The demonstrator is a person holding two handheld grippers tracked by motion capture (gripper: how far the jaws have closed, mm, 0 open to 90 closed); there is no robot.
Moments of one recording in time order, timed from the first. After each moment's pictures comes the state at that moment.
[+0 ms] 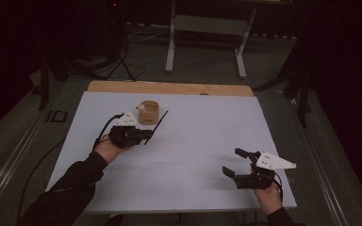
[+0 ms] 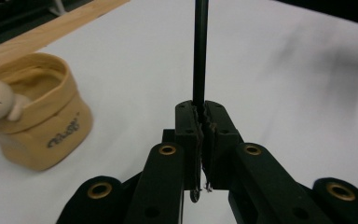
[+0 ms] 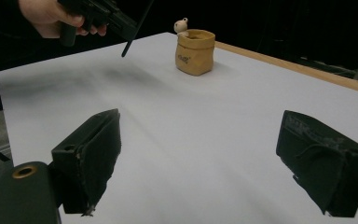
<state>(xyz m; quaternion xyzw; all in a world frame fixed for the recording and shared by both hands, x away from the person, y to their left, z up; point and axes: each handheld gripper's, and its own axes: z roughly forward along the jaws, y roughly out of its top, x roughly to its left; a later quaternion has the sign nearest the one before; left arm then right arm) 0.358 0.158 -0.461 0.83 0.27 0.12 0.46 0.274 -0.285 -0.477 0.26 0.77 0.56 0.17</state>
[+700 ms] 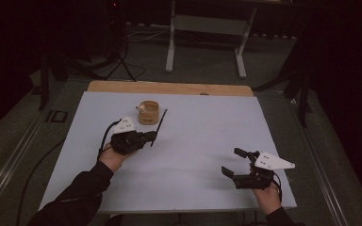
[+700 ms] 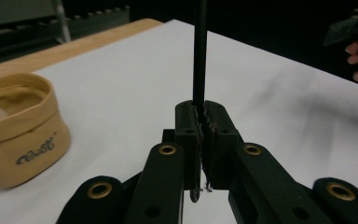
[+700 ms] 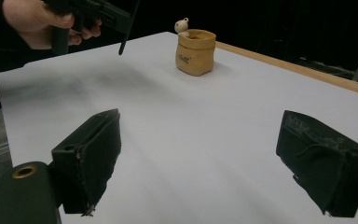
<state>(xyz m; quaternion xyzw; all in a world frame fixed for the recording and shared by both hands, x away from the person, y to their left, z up) 0.337 0.153 -0.466 0.77 0.30 0.12 0.54 0.273 -0.282 -0.476 0.26 0.77 0.56 0.17</state>
